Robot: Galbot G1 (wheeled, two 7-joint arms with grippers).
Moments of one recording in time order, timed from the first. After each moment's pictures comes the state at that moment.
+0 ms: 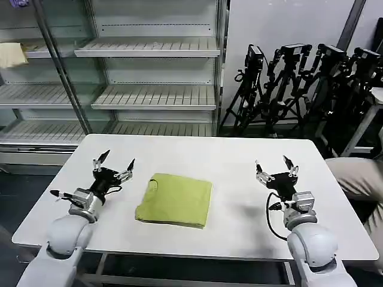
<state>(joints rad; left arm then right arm) 1.07 -1.05 -0.49 -1.84 -0.21 0.18 0.08 -1.13 1.22 0.50 2.03 0.18 -0.39 0.06</state>
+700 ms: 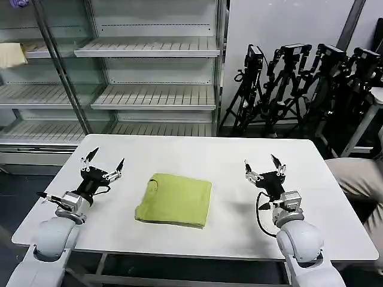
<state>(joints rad) 1.10 -1.03 -0.56 -1.83 -0.13 0.10 0.13 -1.09 1.25 0.45 1.97 0.14 -0.32 0.04</state>
